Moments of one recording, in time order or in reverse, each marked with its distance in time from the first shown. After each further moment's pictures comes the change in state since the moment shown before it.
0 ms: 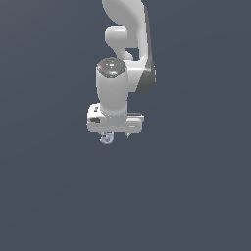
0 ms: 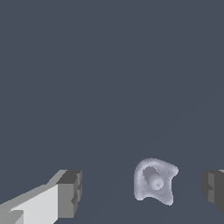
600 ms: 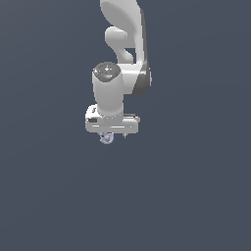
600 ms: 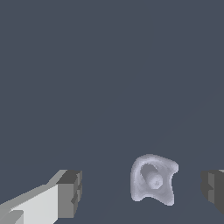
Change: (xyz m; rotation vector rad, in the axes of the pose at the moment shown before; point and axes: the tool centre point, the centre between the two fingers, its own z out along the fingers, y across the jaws) arm -0.012 0.011 0.017 0.008 -0.001 0.033
